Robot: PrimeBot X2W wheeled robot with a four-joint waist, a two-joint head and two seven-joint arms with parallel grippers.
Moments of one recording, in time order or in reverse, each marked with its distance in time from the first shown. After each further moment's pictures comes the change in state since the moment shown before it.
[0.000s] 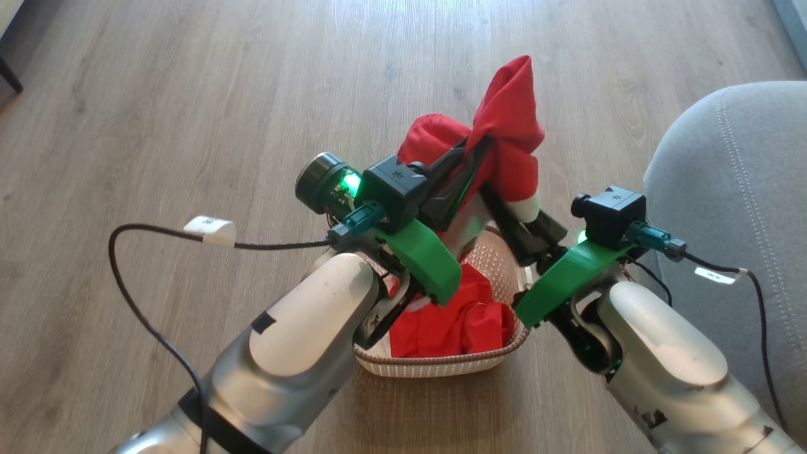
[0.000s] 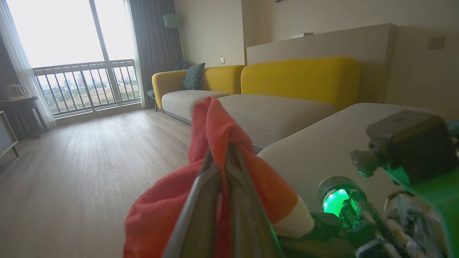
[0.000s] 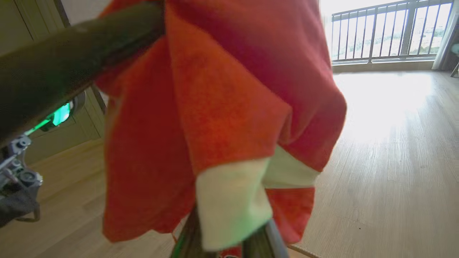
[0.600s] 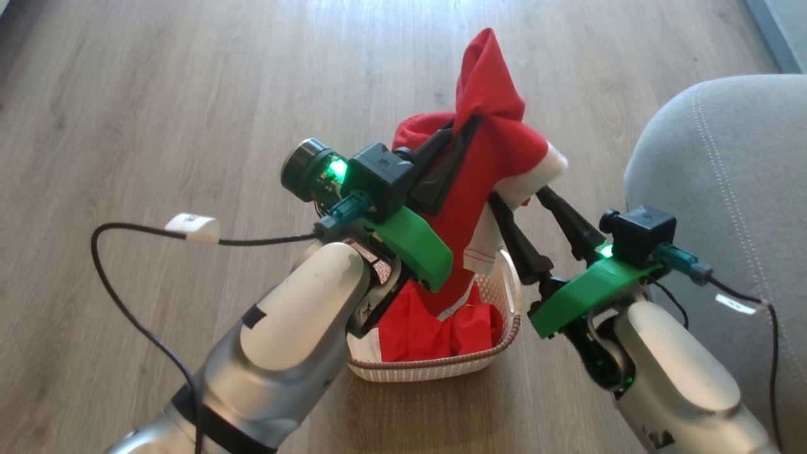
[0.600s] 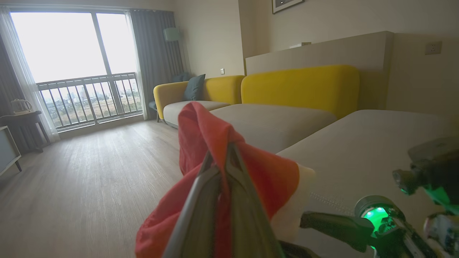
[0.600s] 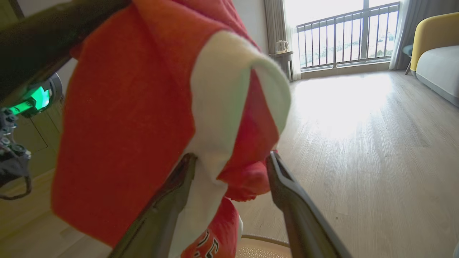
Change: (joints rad) left arm -0.001 -0.001 0.055 -0.012 0.038 0.001 0.000; right arm 0.112 0.028 -0.146 -0.055 -0.061 0.000 0.000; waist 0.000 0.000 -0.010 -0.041
